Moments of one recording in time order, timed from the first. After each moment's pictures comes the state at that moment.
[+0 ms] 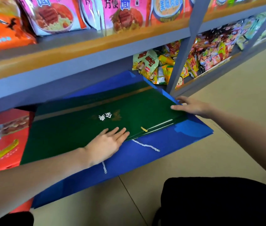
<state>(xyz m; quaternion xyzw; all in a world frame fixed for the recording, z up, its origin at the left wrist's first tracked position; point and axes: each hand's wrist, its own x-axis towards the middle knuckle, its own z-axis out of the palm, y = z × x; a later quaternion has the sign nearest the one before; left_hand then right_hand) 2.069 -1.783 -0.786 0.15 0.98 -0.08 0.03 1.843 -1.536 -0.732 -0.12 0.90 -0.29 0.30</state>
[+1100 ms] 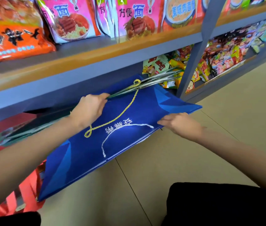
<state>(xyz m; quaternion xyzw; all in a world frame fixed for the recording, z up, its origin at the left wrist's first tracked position) 2.040 -1.851 -0.702 -0.07 0.98 0.07 -0.15 1.905 -1.576 -0.749 -0.58 0.81 0.06 -0.03</state>
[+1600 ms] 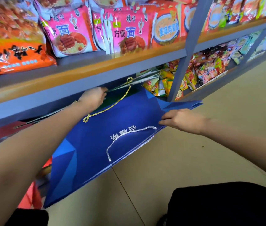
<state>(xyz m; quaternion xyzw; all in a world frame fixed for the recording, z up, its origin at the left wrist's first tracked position) 1.983 -1.858 -0.672 -0.14 0.99 0.07 -0.05 1.891 -1.551 -0.692 -0.63 0.77 0.10 -0.05</state>
